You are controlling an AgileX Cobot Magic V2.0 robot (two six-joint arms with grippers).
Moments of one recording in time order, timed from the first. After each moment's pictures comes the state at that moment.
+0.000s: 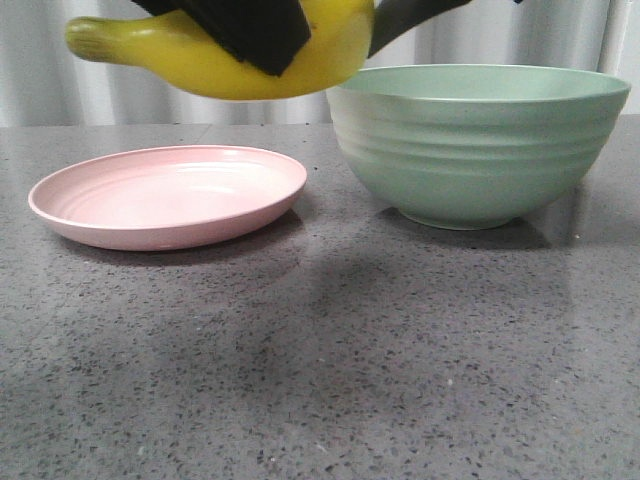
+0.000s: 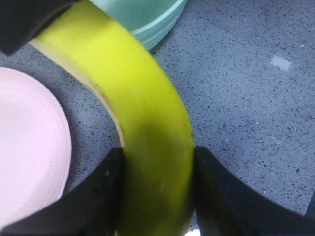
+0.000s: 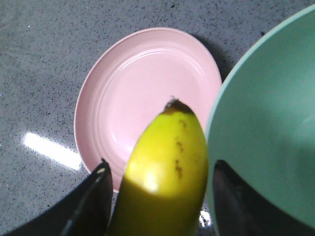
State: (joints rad) left arm -0.95 1.28 -1.15 -0.09 0.78 0.08; right arm 0.44 1.47 -1.29 0.45 0.66 0.05
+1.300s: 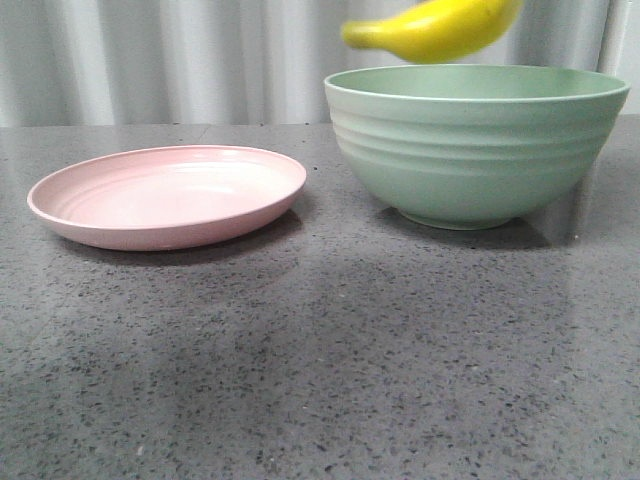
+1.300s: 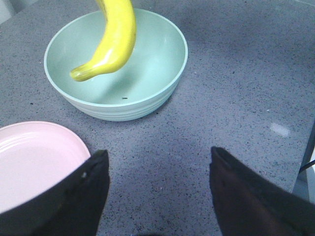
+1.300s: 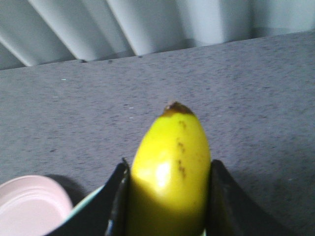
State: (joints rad) left arm -0.95 1.06 -1.15 -0.09 0.73 0.06; right arm 0.15 1.50 -1.38 0.23 0.50 0.05
